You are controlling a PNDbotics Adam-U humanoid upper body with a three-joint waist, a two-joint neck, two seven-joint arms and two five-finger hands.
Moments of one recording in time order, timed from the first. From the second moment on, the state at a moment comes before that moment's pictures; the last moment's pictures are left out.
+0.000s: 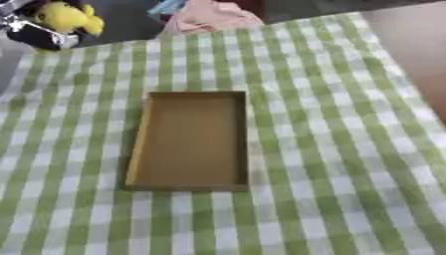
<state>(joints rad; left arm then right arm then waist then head) -1.14 0.64 -0.07 -0.85 -0.67 -0.68 -0.26 -0.19 -0.30 -0.41 -1.98 -0.03 -0.31 0.17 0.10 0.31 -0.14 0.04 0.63</state>
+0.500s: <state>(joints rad) -1.04 0.56 -0.17 -1.07 -0.54 -0.71 -0.32 -0.19 -0.30 -0.41 -1.98 -0.03 -0.32 0.16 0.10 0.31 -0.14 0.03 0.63</state>
